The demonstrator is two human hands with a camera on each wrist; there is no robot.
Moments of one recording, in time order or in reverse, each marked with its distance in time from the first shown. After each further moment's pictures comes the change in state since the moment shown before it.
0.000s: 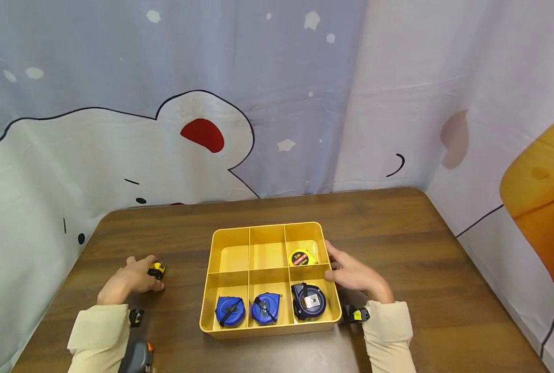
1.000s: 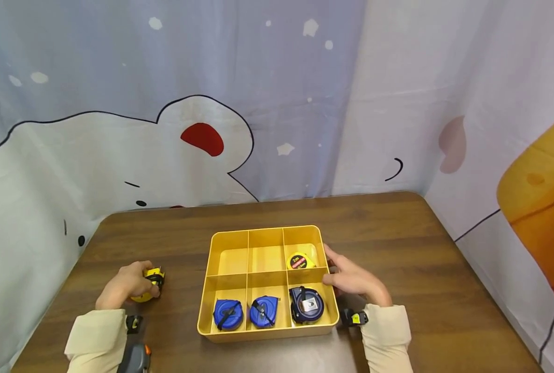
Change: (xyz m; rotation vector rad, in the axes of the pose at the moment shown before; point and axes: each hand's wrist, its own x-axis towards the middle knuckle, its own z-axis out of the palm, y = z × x) left_hand 0.001 -0.011 0.004 -0.070 0.070 -0.010; right_hand -0.001 0.002 -0.001 0.097 -0.027 0.047
